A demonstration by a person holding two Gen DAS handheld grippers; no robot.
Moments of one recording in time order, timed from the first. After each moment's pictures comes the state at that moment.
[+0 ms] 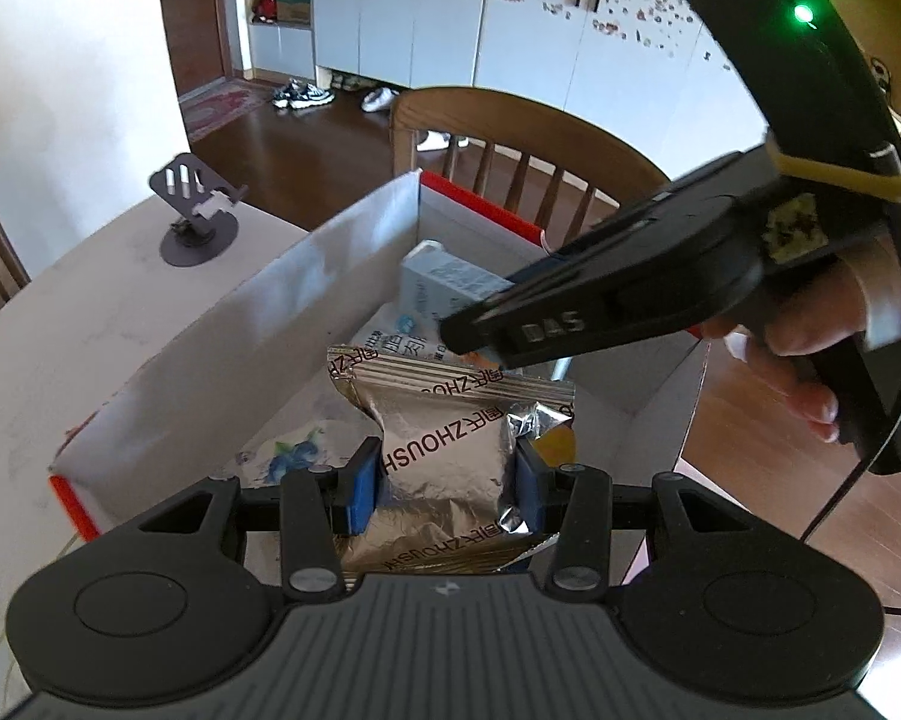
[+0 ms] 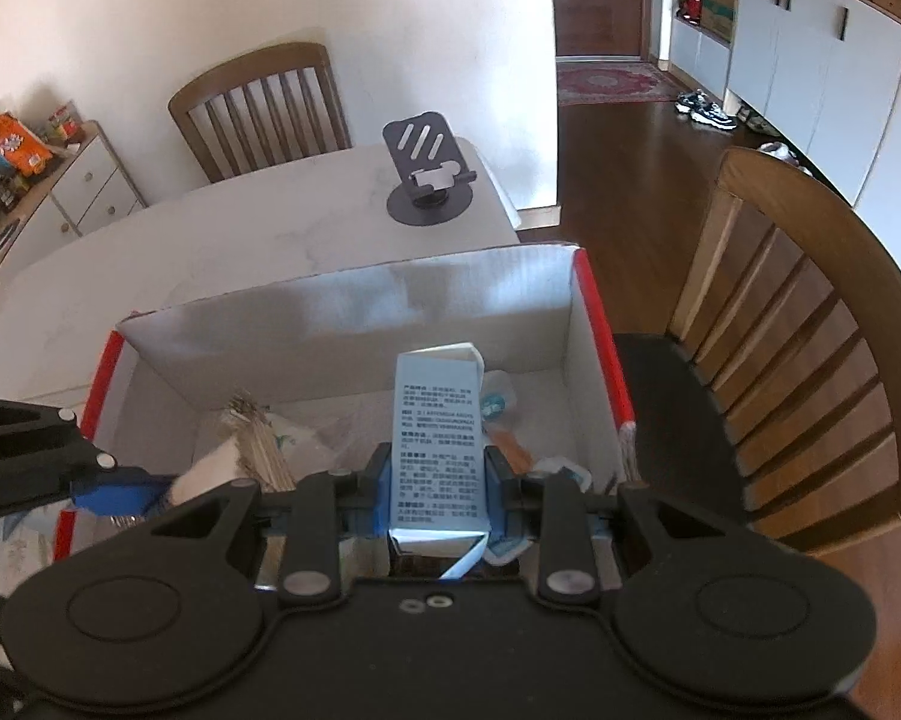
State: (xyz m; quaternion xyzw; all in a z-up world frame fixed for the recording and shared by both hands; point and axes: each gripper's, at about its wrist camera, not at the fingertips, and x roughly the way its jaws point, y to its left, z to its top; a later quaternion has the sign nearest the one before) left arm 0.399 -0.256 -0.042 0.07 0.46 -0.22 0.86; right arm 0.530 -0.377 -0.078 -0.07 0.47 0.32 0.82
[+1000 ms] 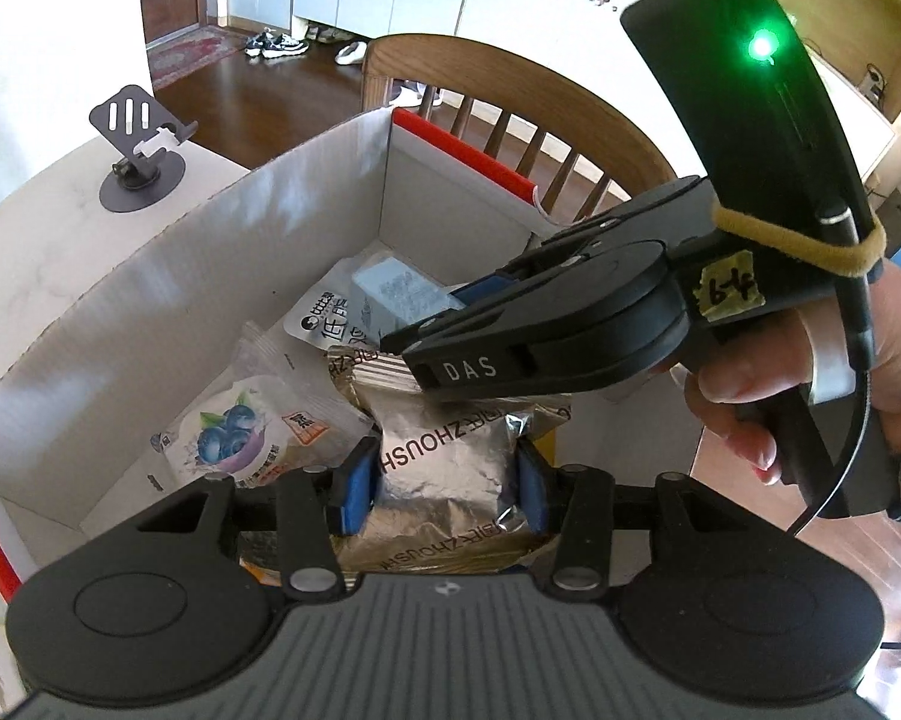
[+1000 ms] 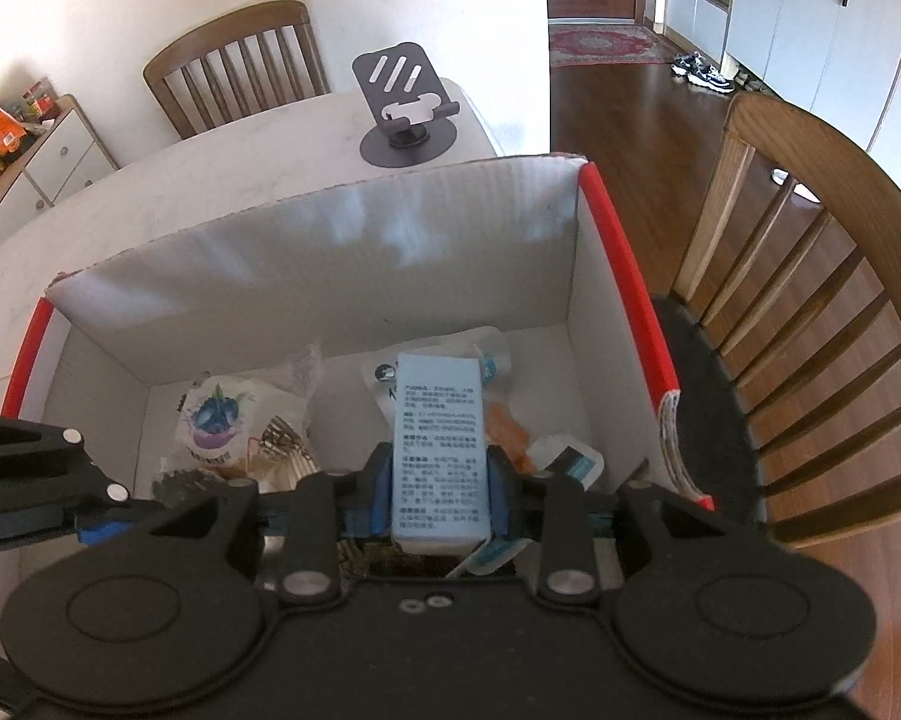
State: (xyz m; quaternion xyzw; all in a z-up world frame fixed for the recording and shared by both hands) left arm 0.423 -0.266 -0.074 0.04 0.50 -0.25 0.83; right arm 0.546 -0.369 -0.123 -0.08 0.51 0.31 0.80
